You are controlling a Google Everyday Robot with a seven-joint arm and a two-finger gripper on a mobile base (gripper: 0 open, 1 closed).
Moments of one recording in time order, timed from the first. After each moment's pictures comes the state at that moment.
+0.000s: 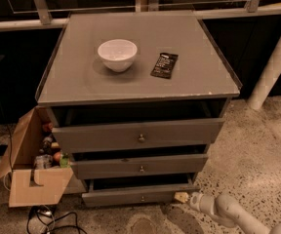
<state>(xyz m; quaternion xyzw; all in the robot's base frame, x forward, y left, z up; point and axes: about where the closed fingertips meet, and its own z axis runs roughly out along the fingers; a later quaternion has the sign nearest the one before) 0.557 -0.224 0.159 0.11 0.89 0.38 0.24</state>
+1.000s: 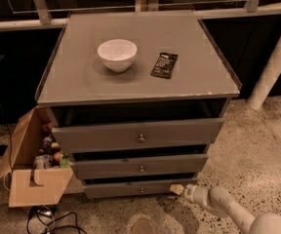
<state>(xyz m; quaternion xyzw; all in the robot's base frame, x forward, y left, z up) 0.601 -0.205 0.155 0.10 0.88 0.40 0.25</state>
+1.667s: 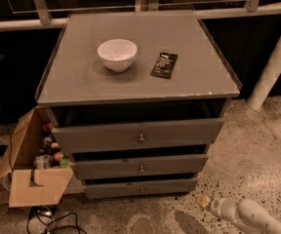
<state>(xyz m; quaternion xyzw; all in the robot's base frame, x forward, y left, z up) 0.513 -0.309 0.209 0.19 0.90 0.33 0.22</state>
